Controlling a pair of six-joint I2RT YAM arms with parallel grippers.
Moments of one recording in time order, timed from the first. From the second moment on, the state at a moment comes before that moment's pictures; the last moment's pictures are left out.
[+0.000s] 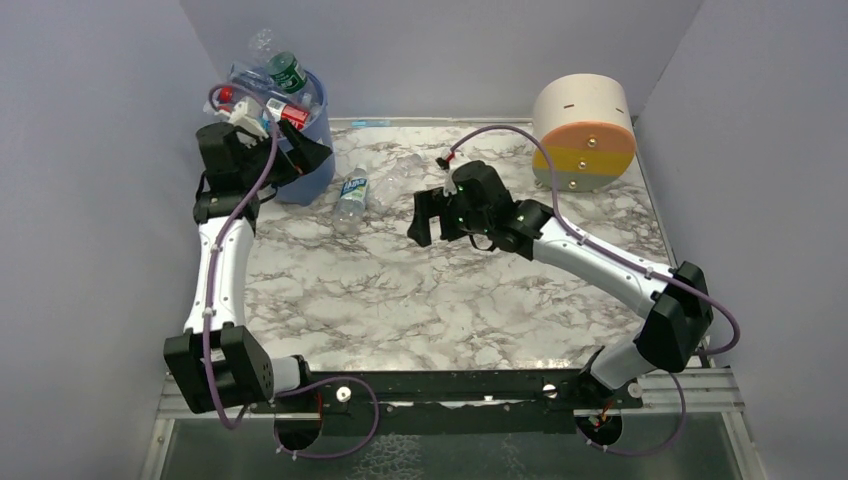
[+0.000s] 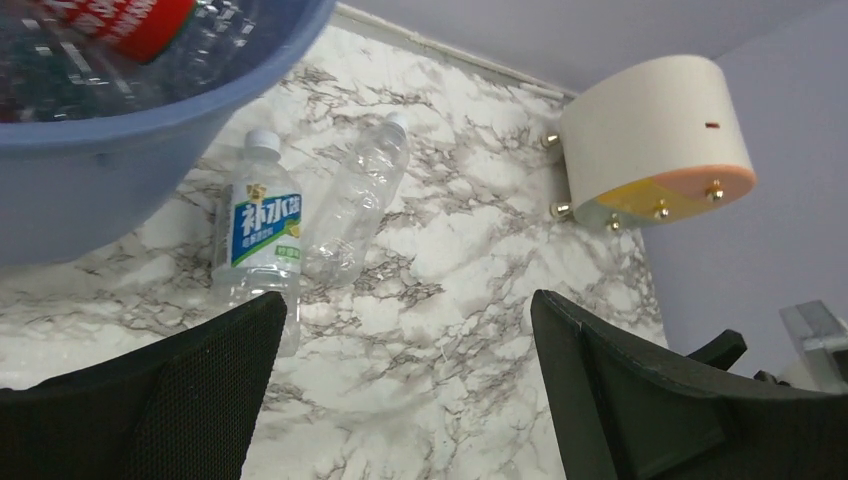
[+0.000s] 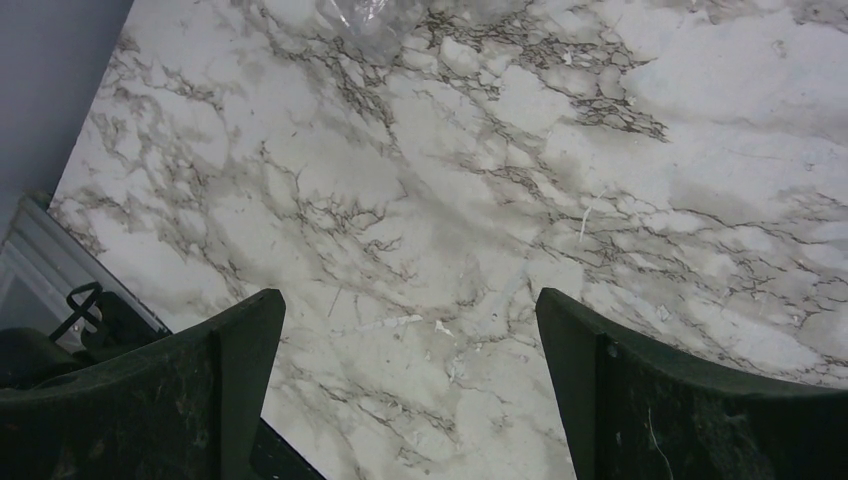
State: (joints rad) left arm 0.23 1.26 1.18 -0.26 0.63 -0.51; right arm 0.83 1.53 1.30 -0.37 0.01 0.42
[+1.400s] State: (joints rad) left arm -0.32 2.20 2.00 -0.49 0.12 -0.10; right arm 0.72 1.18 1.08 -0.47 -0.01 0.46
